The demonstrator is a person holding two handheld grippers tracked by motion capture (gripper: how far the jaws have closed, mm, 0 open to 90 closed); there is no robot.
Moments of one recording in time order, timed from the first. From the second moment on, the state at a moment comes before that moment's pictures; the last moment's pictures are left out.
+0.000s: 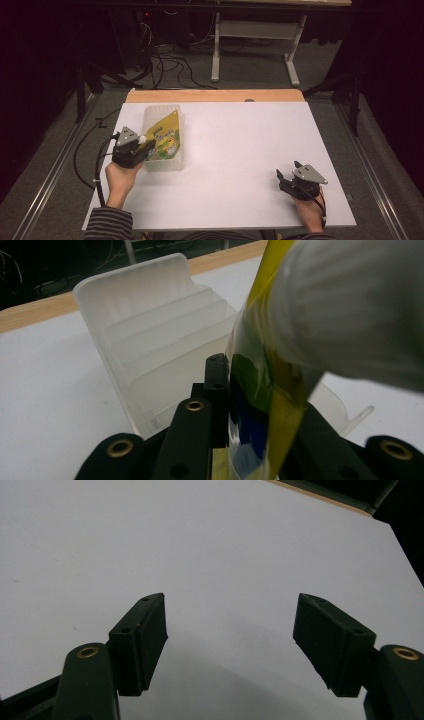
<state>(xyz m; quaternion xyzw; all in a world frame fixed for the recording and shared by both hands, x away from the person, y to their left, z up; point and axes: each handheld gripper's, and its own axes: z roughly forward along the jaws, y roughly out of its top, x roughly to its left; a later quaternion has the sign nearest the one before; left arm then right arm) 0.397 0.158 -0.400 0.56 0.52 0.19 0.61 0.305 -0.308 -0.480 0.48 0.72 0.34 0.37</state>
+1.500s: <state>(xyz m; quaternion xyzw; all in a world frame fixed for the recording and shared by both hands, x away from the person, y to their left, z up) 0.338 0.186 -0.405 0.48 0.55 0.23 0.64 0.304 -0.310 -0.479 0.48 0.72 0.35 0.37</state>
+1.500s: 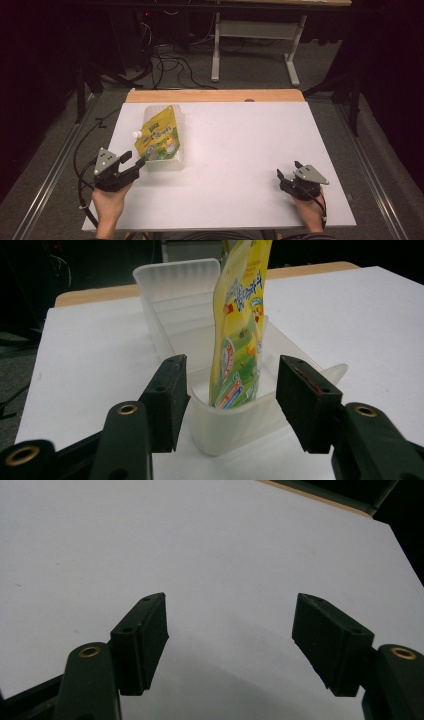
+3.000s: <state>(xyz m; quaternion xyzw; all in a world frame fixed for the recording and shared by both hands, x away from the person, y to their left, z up) 0.307 0.138 -0.422 0.51 0.53 0.19 0.66 0.304 -0.310 -0.479 0.48 0.72 0.35 0.37</state>
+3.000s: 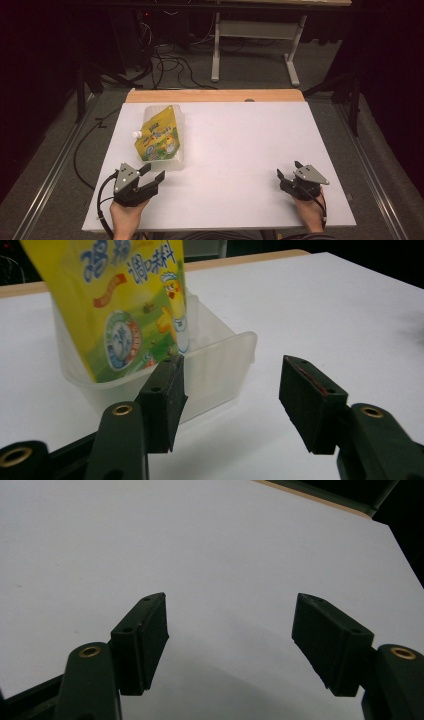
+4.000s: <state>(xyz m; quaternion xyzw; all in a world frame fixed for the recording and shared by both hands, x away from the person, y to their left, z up) 0.318 0.094 -0.431 0.54 0.51 0.14 0.65 0.303 -0.310 -0.479 0.48 0.72 0.35 0.37</state>
